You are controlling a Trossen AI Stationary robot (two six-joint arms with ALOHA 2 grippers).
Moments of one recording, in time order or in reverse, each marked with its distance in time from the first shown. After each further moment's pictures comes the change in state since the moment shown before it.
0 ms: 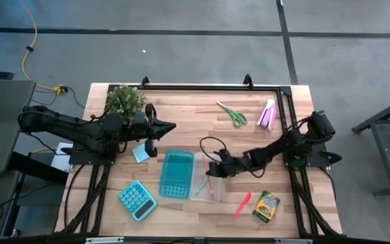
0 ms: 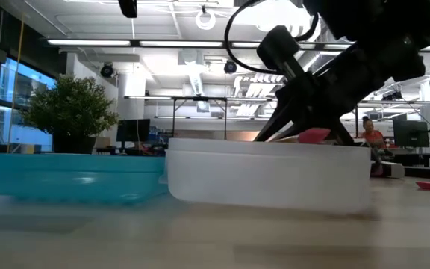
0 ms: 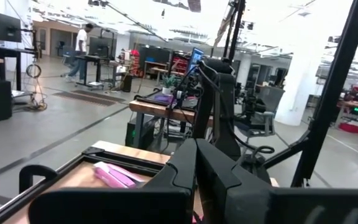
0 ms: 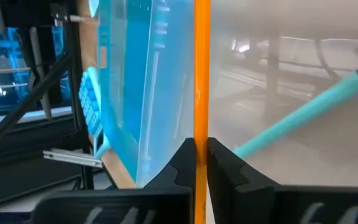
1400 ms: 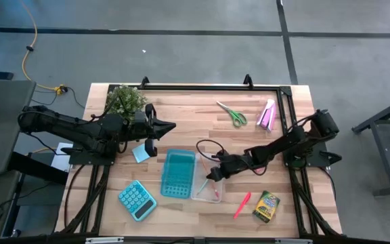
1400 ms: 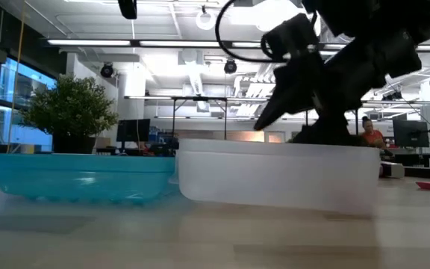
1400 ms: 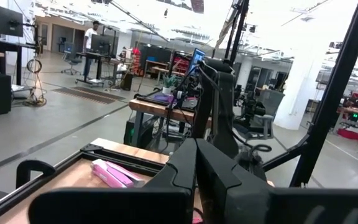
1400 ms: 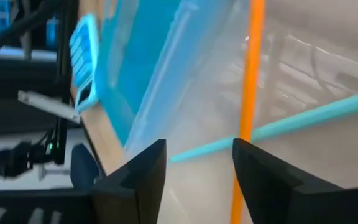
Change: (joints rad) left arm 0.000 0.000 0.000 0.000 -0.007 -0.034; right arm -0.021 -0.054 0.000 -0.066 -0.132 -0.276
